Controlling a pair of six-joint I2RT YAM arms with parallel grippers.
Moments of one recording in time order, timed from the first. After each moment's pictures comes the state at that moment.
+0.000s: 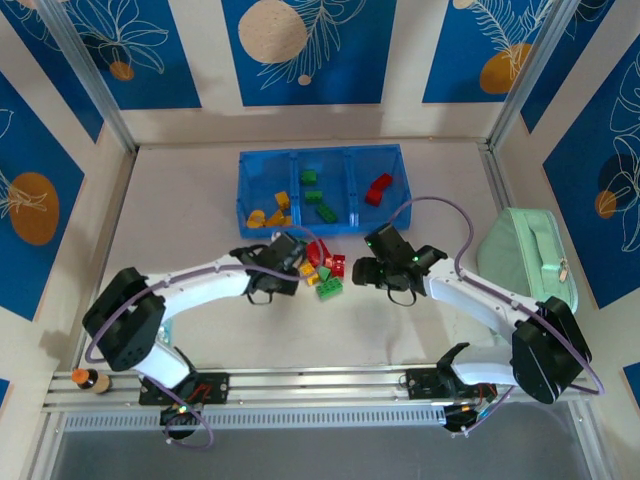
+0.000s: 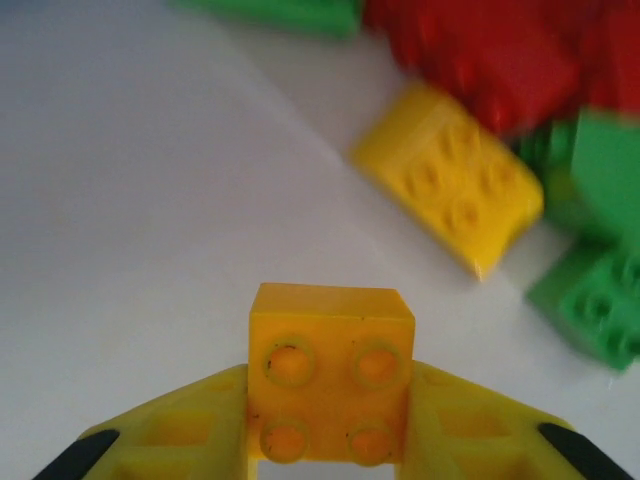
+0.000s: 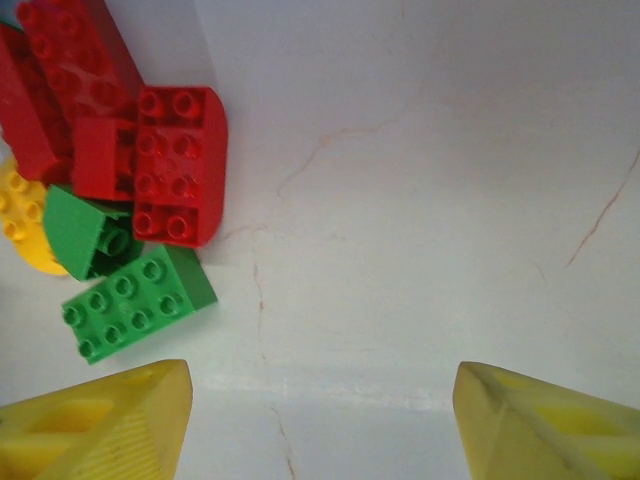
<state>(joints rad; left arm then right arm) -0.79 1.52 0.93 -0.54 -0.16 -0.50 0.65 1.25 0.77 -0.63 0.06 0.71</state>
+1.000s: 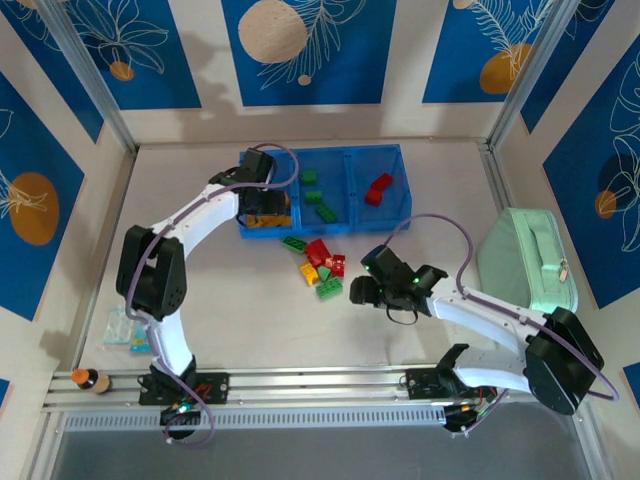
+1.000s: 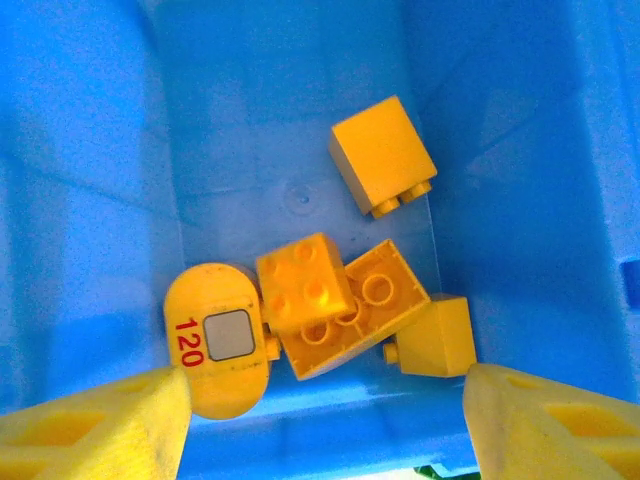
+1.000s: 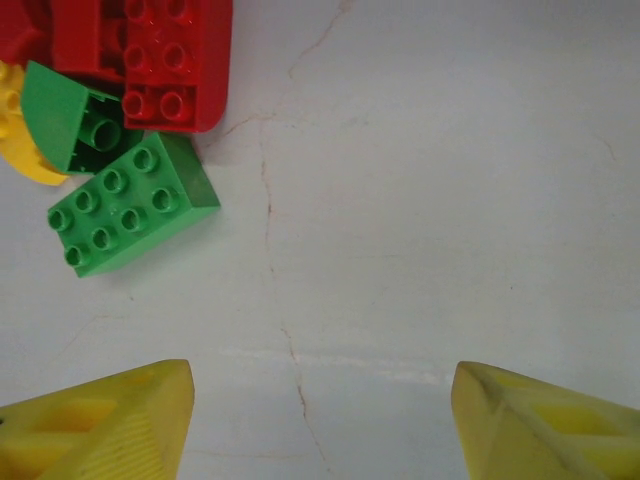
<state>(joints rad) -0.43 1.83 1.48 -0.65 -0.13 -0.32 0.77 1.16 0.65 -0.60 0.07 0.82</state>
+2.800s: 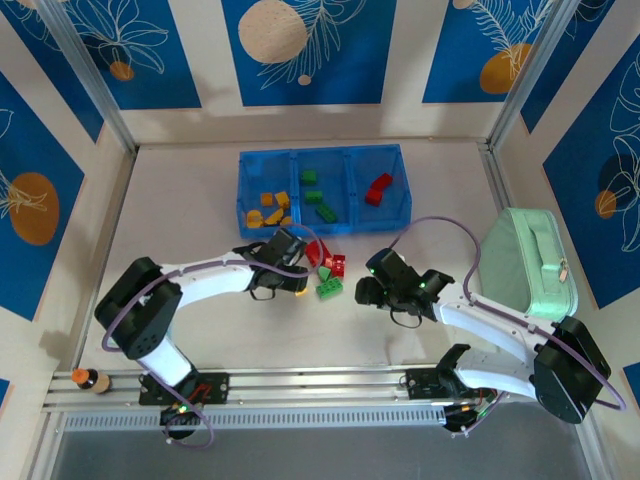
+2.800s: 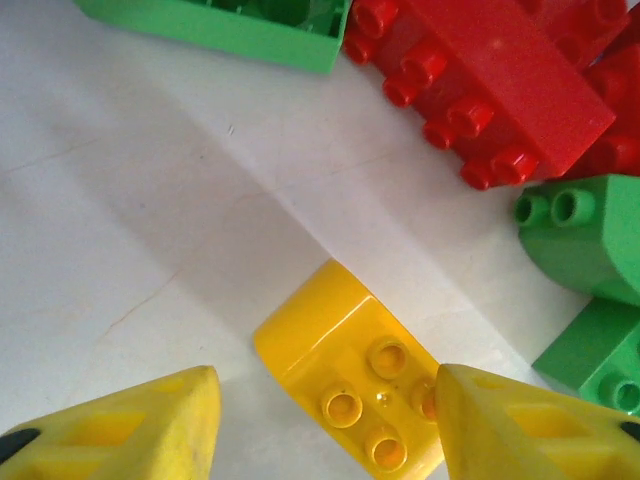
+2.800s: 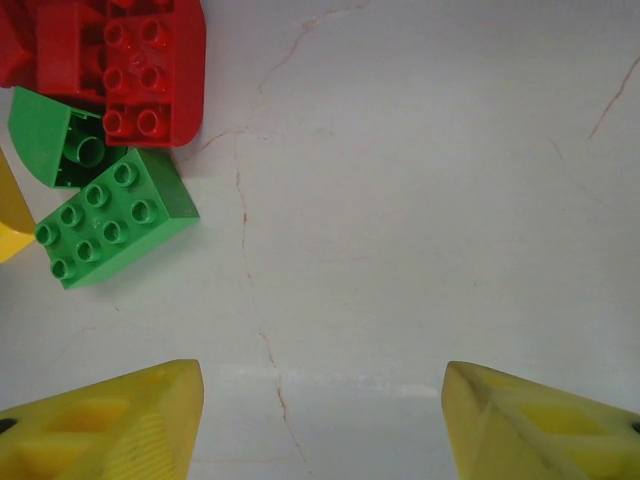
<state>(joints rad) -0.76 1.61 0.88 -0.39 -0.07 -0.47 0.76 1.10 0.61 -0.60 0.10 0.85</state>
